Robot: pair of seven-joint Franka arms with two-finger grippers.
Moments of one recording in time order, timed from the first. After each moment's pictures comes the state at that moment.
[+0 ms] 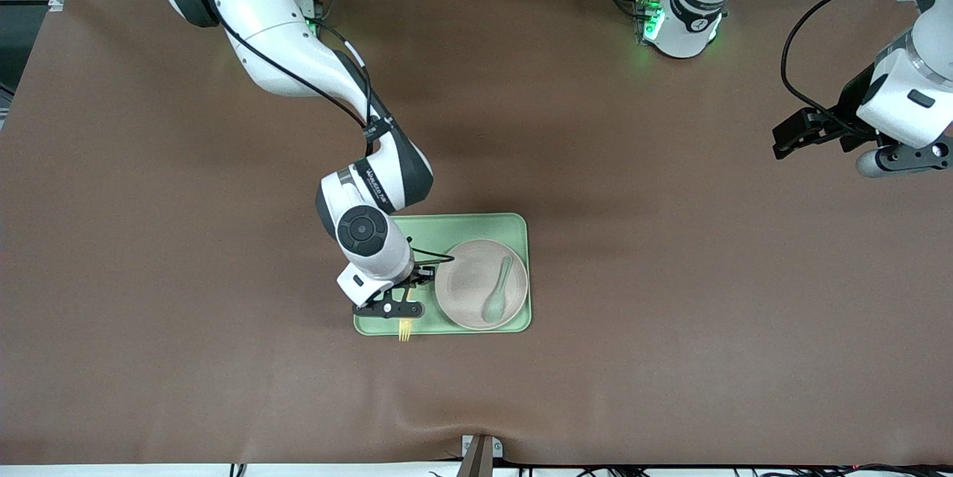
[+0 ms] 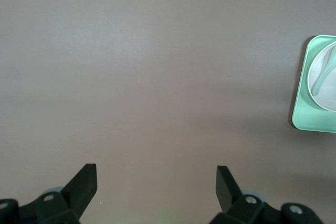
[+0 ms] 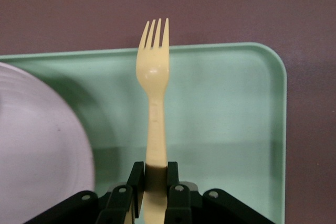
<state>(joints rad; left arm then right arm) 0.03 0.06 -0.18 -1.50 0.03 1.54 -0.26 0.57 0.91 -0.10 -1.24 0.10 2.17 0.47</state>
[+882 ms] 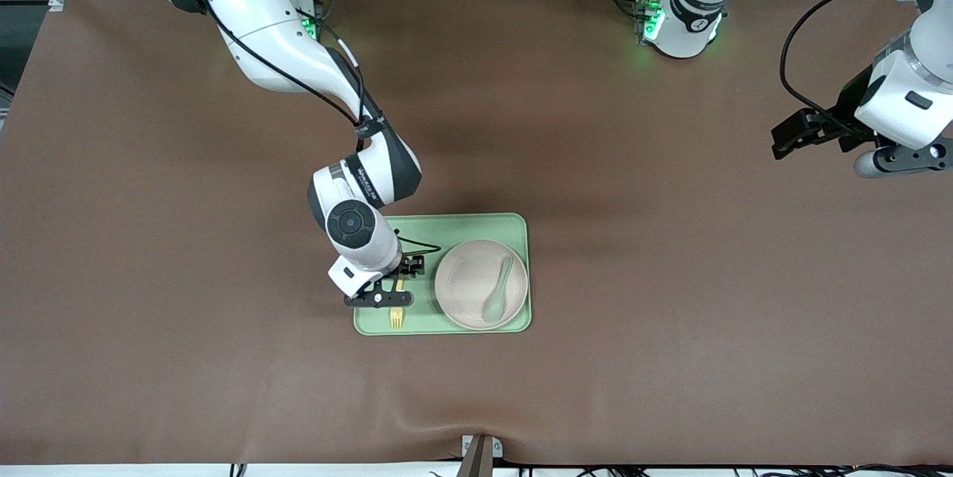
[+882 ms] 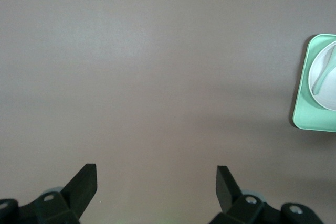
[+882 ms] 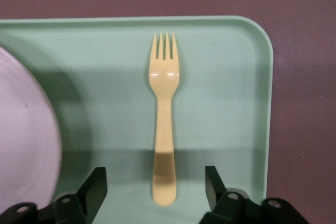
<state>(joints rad) 0.03 0.06 -0.18 -1.51 0.03 1.54 -0.26 0.57 0.83 -0.10 -1.37 0.10 2.21 0.42</state>
